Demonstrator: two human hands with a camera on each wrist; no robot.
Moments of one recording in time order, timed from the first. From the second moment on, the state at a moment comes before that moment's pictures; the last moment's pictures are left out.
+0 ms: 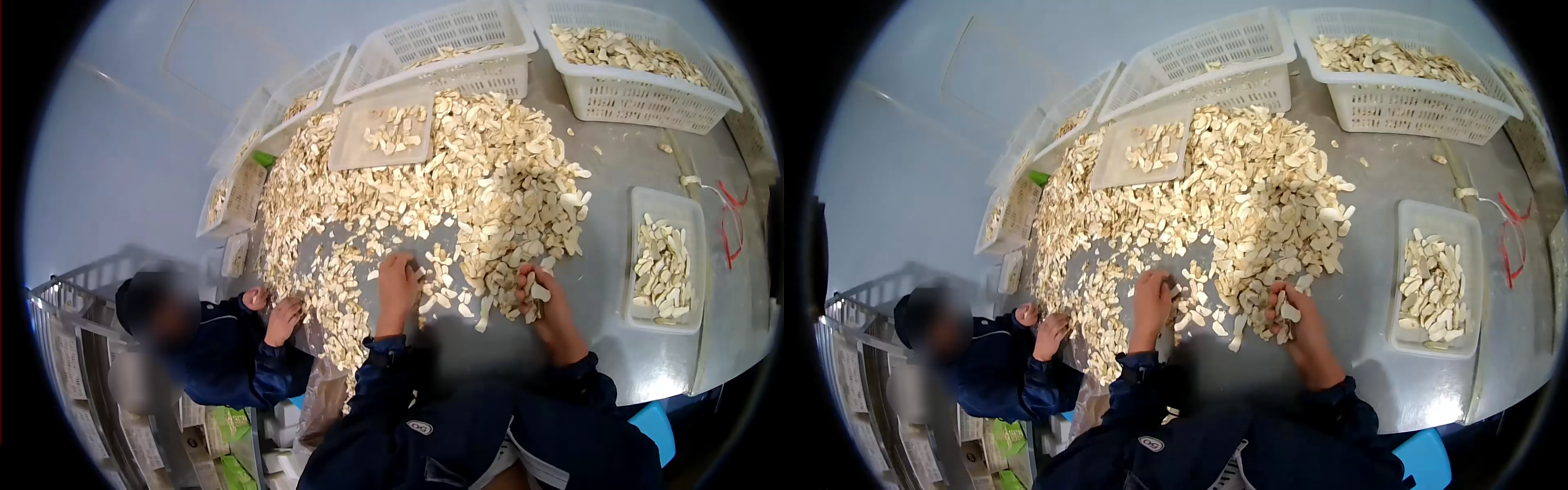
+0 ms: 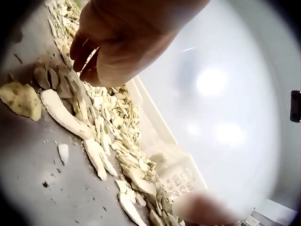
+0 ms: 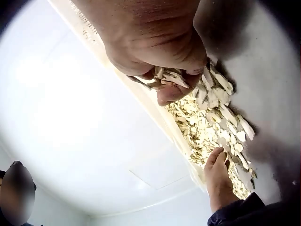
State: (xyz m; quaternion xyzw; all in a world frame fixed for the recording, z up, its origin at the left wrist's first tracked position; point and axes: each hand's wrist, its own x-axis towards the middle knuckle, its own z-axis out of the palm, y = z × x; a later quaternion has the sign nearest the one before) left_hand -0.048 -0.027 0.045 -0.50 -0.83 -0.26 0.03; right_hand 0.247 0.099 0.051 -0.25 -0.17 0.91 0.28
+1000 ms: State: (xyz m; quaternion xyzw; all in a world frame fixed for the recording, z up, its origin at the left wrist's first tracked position) left_hand -0.012 0.006 0.060 -0.59 -0.77 -0.23 -0.06; right_hand 0.248 0.097 0.057 -0.26 -0.18 0.91 0.28
